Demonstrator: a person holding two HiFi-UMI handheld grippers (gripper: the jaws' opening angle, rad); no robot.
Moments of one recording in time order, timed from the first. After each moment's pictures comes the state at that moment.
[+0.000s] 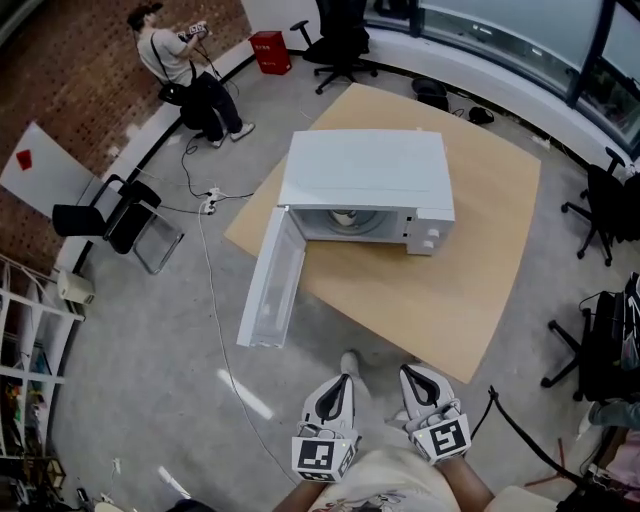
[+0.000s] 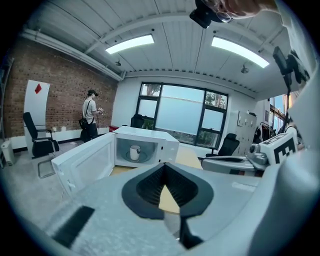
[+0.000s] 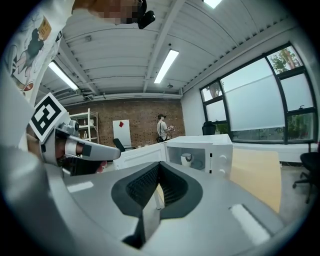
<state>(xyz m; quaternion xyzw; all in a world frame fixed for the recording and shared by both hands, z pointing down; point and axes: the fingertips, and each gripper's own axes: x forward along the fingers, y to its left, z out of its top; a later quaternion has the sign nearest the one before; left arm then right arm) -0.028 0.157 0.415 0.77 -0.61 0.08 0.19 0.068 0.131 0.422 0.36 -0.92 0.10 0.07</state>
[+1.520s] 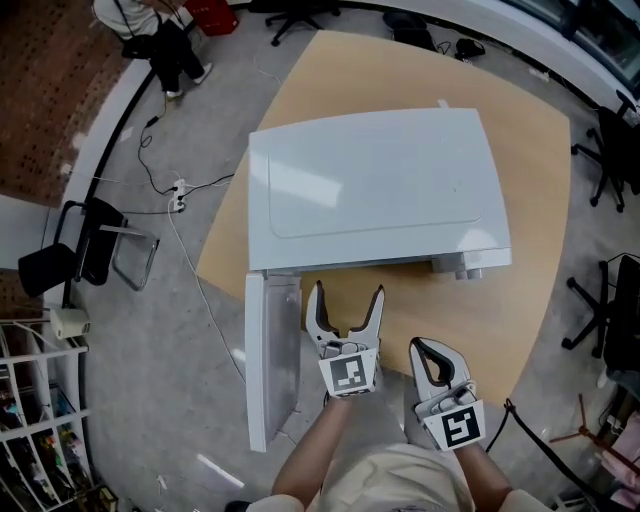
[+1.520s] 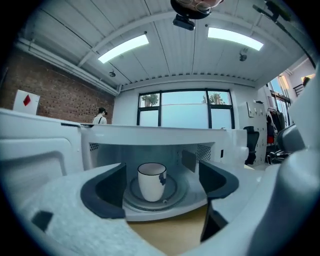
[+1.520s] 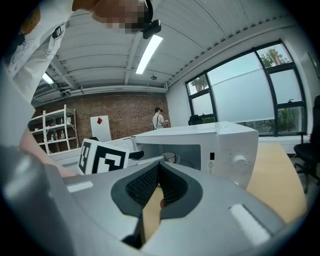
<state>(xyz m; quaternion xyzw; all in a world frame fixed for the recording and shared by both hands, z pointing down) -0.106 -0.201 0.533 0.76 -0.64 0.05 0.07 -0.002 -0.106 0.483 0.46 -0.88 0.14 0.05</state>
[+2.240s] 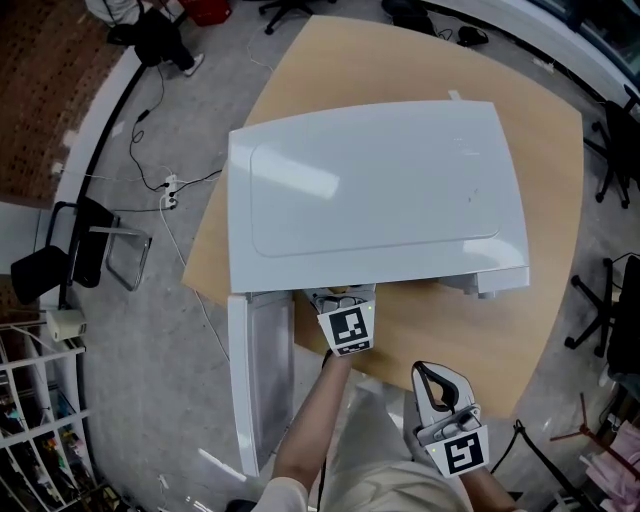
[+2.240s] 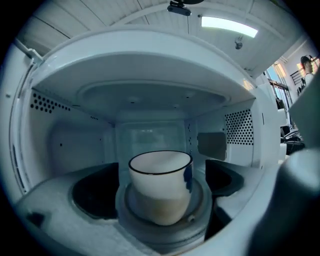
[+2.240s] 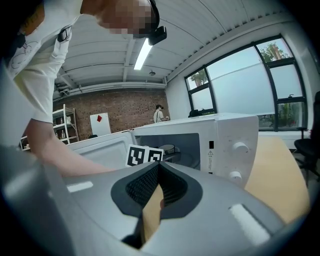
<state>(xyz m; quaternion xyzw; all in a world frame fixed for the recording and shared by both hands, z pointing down) -0.114 -0.315 0.604 0.76 -0.64 0.10 0.03 0.000 -0.113 0.515 0.46 -0.87 0.17 0.07</state>
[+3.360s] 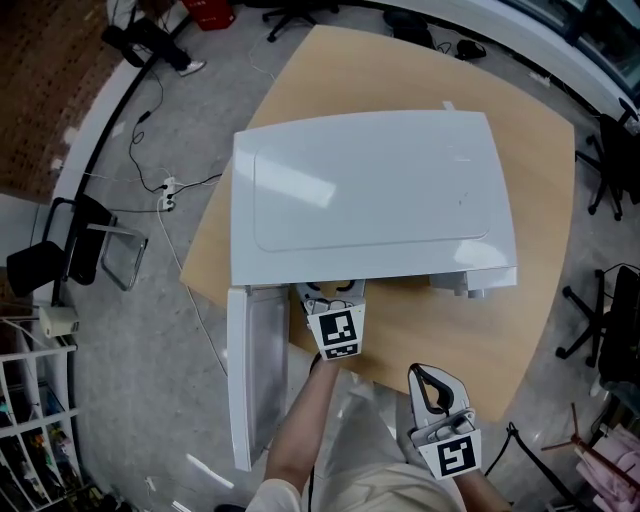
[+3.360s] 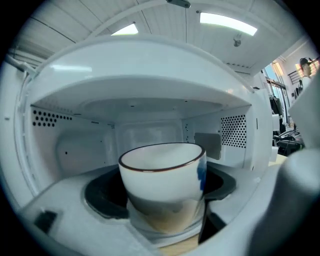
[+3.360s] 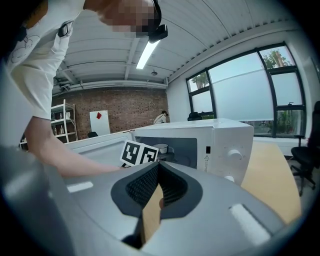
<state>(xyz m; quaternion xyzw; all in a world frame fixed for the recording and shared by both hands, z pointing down) -0.116 -0.302 0.594 0.77 -0.62 0.12 0.05 0.007 -0.103 0.503 0.46 -0.87 0.15 0.08</state>
